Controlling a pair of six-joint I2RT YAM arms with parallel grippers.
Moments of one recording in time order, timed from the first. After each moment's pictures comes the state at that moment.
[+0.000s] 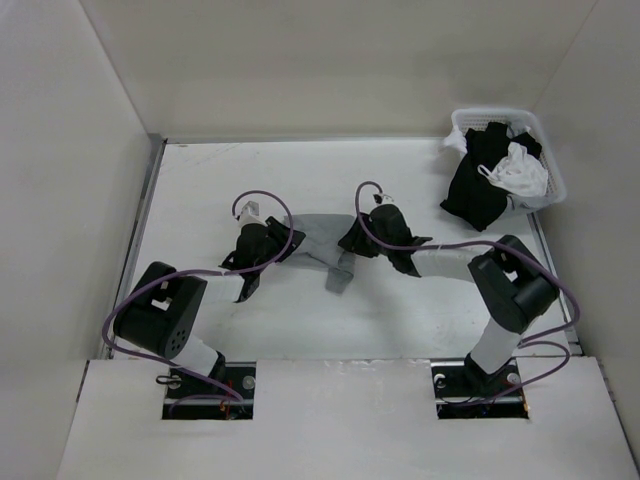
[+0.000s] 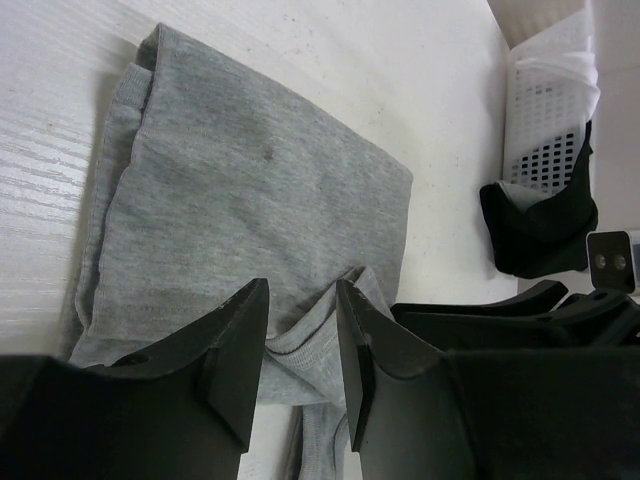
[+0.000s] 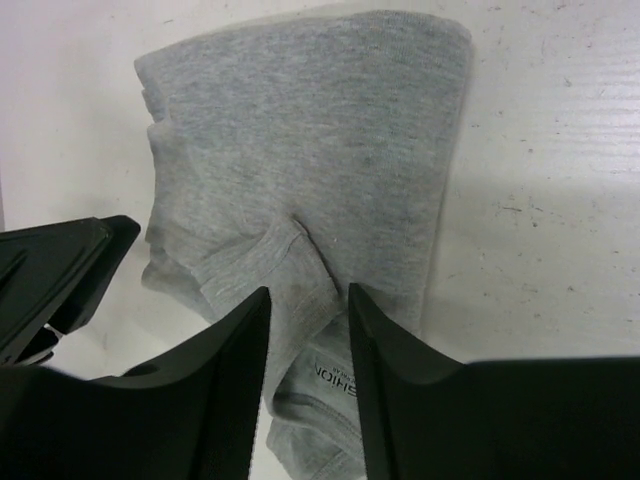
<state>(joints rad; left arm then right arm) -0.43 1.52 0.47 0.66 0.01 -1.02 0.62 1.72 0.85 0.28 -0.04 0.81</state>
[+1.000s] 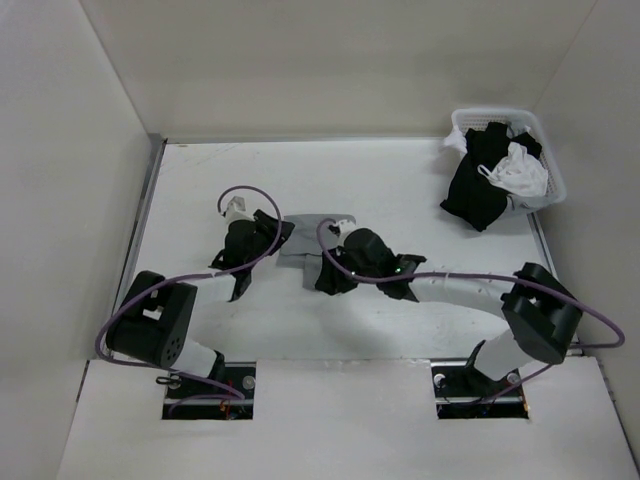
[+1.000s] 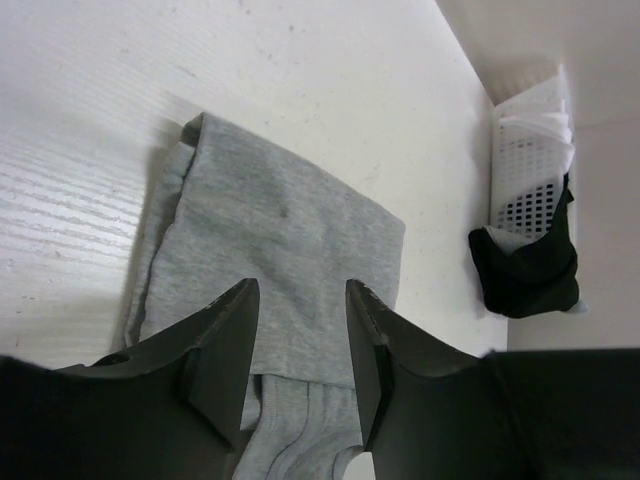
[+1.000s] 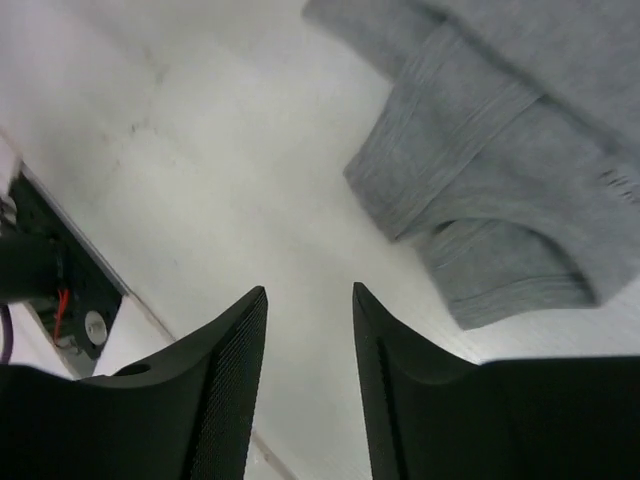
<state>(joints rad) -0.35 1.47 0.46 0.66 0.00 -1.01 0.93 1.54 0.87 0.01 -0.11 0.56</state>
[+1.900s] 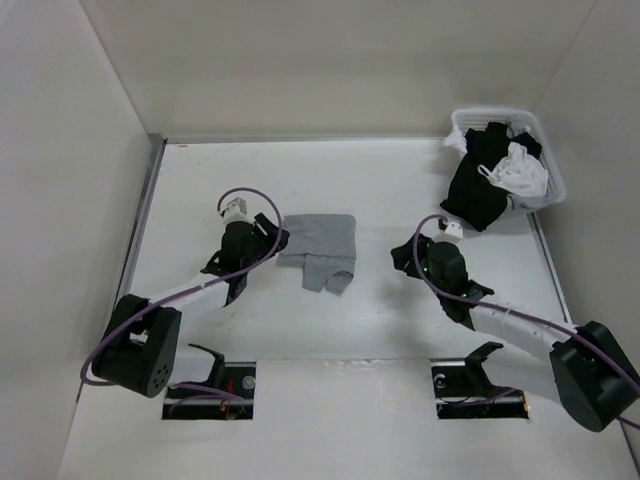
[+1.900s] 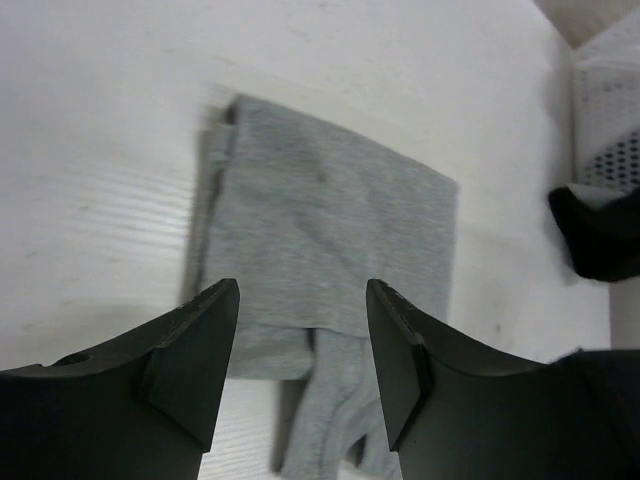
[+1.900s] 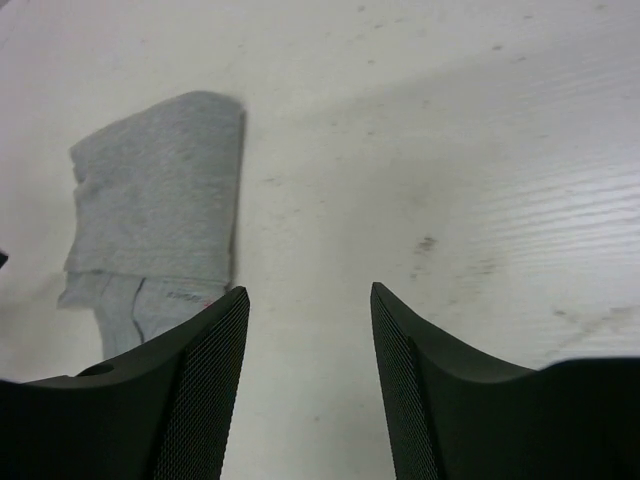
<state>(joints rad) -0.37 1.30 0.47 0.41 -0.05 -0.80 0.55 1.10 0.36 0.32 0.26 0.70</state>
